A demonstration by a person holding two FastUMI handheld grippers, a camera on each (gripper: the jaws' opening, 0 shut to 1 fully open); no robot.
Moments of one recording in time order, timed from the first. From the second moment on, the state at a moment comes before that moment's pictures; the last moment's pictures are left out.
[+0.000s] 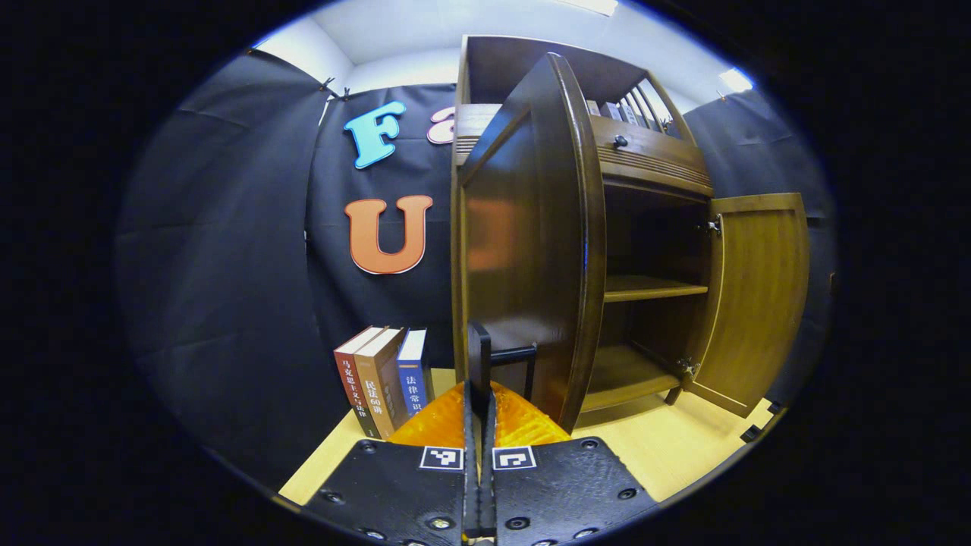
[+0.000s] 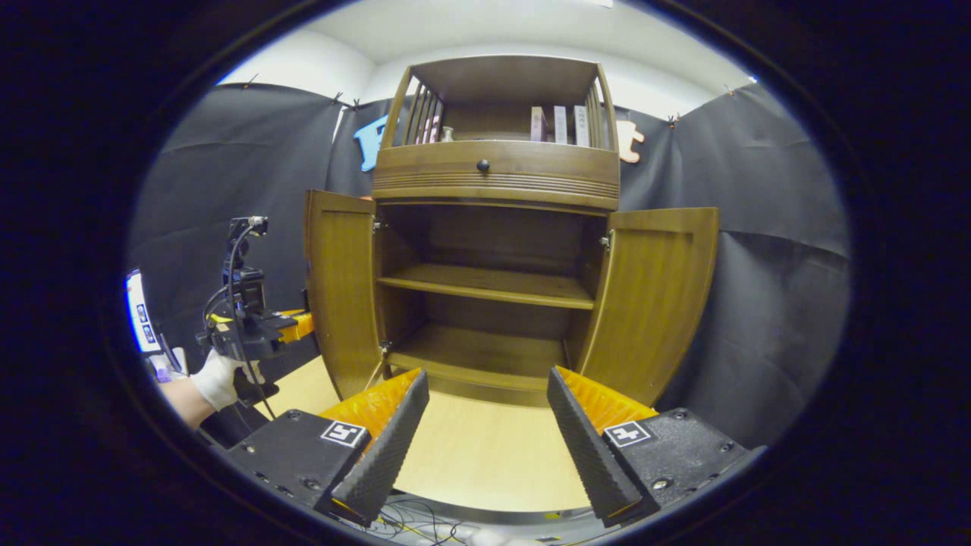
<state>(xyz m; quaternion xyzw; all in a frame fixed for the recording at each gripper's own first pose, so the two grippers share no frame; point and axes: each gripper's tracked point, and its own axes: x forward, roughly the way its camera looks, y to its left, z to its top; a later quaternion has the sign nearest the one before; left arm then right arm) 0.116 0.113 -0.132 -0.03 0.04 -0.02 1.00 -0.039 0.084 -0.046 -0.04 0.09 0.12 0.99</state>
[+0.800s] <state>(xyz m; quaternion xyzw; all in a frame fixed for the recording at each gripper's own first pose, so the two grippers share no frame) 0.129 0.184 -0.147 -0.05 0.06 -0.13 0.99 -0.036 0.089 -0.057 -0.03 0.11 0.12 0.99</state>
